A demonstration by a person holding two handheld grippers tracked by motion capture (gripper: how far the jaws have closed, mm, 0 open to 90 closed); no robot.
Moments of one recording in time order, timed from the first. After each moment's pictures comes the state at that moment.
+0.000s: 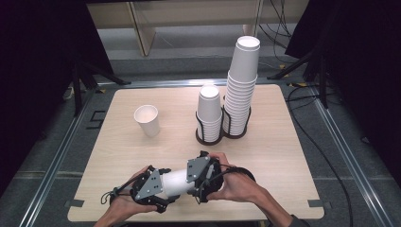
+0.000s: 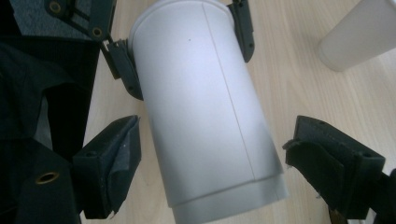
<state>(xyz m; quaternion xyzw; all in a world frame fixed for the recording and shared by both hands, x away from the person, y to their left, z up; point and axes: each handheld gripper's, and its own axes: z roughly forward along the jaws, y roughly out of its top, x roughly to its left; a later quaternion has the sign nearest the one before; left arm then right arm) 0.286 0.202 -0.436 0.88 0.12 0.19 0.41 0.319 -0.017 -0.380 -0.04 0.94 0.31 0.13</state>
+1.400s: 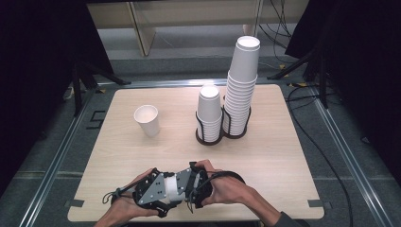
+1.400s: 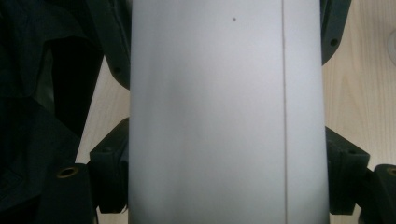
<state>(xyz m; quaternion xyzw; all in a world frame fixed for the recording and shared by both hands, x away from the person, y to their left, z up) 0.279 0.195 -0.434 0.89 0.09 0.18 0.40 0.323 0.011 -0.410 -0.14 0.95 0.23 0.13</state>
